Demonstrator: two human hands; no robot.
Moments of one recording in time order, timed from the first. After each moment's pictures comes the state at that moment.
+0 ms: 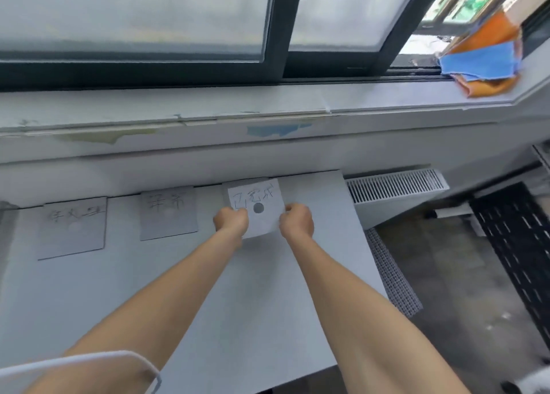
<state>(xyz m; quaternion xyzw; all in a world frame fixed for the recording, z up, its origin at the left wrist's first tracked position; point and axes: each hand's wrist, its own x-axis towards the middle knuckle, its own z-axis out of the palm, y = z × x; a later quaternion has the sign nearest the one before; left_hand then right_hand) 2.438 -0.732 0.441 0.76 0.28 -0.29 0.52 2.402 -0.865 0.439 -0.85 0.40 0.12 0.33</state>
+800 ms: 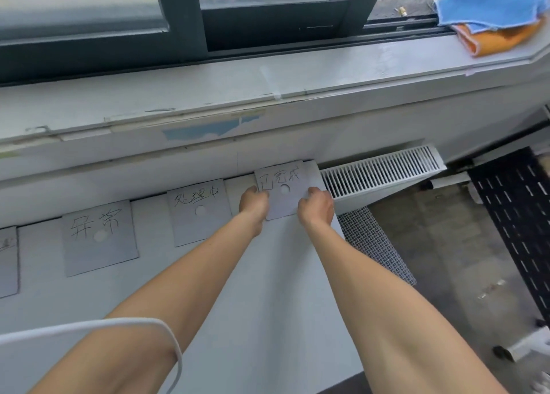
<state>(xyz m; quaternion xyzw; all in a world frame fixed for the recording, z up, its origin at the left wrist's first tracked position) 2.484 -0.907 0.392 0.70 0.23 -0.39 0.55 2.432 -1.027 0.374 -0.85 0.45 0.10 0.27</state>
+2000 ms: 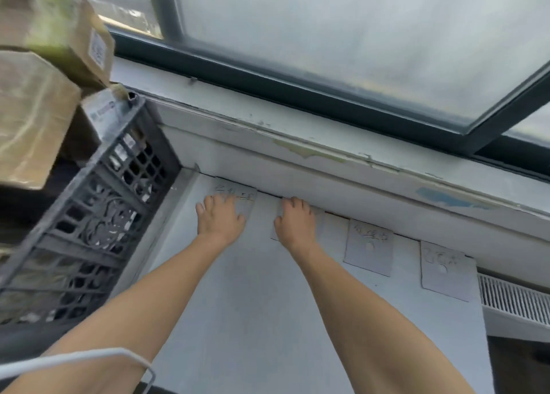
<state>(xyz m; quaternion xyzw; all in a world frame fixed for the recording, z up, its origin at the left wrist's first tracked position) 2.454 -0.408 0.455 0.98 0.13 -0.13 0.08 2.485 -0.579 0.442 -0.98 -0.07 0.12 0.11</state>
